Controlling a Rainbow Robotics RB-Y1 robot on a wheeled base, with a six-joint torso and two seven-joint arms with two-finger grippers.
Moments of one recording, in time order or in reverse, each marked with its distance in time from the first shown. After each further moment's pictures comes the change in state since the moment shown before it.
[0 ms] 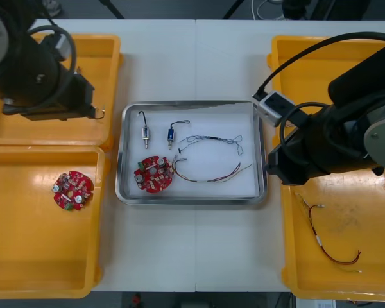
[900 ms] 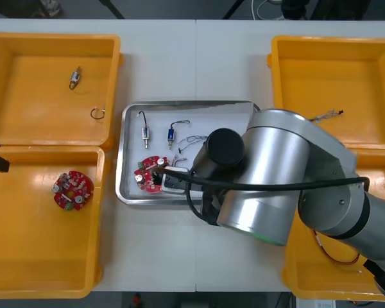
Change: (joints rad) right arm -0.187 0.140 0.607 0.114 0.321 -0.053 0.251; left arm 0.519 0.093 0.432 -0.080 0.066 0.001 -0.312
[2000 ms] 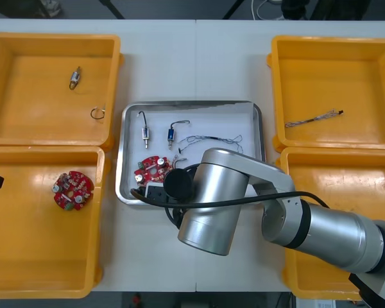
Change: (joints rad) right arm -0.006 0.080 0.176 0.295 0.159 -0.255 0.000; left arm 0.111 0.000 0.047 -0.063 0.000 -0.047 -0.180
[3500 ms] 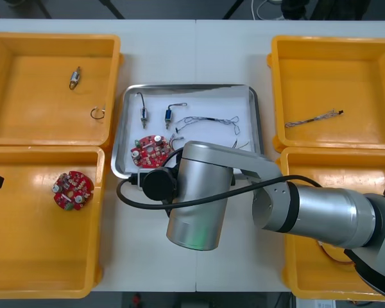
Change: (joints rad) right arm -0.154 -0.002 0.083 0.032 0.067 0.008 0.000; left arm 0.000 0.000 0.000 -0.001 0.000 0.000 0.000
